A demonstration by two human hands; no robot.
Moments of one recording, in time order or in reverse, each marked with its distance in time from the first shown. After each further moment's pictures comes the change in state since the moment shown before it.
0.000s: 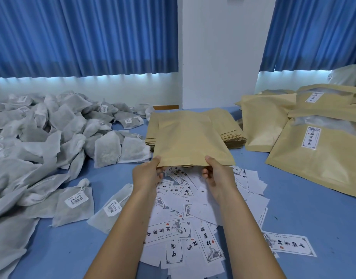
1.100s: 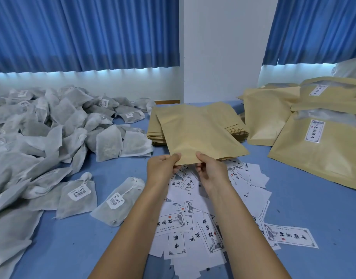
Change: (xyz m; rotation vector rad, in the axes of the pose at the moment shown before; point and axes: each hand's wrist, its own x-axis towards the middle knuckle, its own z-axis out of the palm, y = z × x) left_hand -0.010 -0.013 0.014 0.218 -0.114 0.176; right_hand -0.014 0.010 0.019 0.085 -0.024 0.049
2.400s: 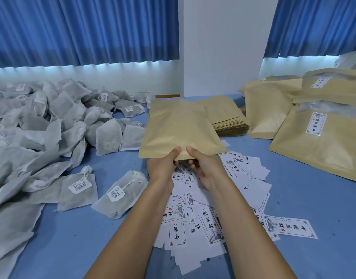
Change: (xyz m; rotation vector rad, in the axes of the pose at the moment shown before) left_hand 0.005 -0.015 0.008 -0.367 0.125 -0.091; right_hand -0.008 0.004 0.003 -0.154 -0.172 -0.032
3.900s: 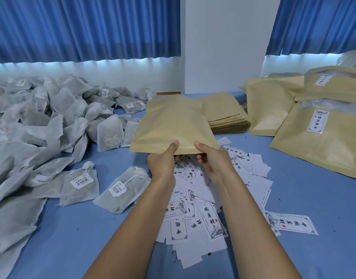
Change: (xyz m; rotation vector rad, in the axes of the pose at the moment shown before) left_hand -0.002 -0.002 0.000 -0.002 0.053 0.048; right_hand 0.007 -0.006 -0.013 -0.117 0.081 -0.024
